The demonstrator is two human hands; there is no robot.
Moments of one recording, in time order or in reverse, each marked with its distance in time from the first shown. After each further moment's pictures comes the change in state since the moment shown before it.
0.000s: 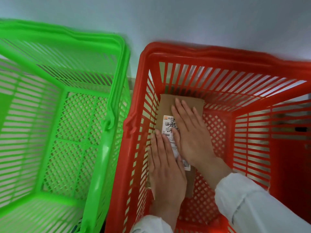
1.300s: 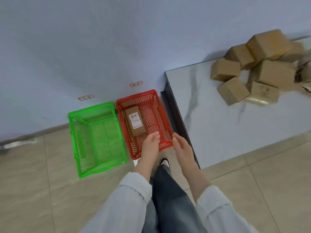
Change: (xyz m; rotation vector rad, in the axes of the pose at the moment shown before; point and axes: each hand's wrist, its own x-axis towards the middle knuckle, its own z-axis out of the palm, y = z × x) left_hand -0.238 0.140 -0.578 -0.874 -0.790 -0.266; right_hand -0.337 -0.269 -0.578 1.312 0.335 1.197
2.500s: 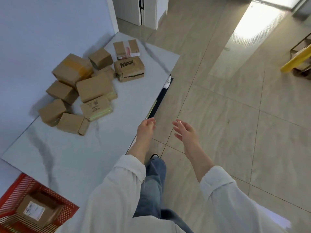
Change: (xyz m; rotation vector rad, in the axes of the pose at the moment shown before) left_hand -0.192 0.015 0.618 0.526 -0.590 0.274; right_hand -0.065 0.104 -0.617 0.699 0.712 0.015
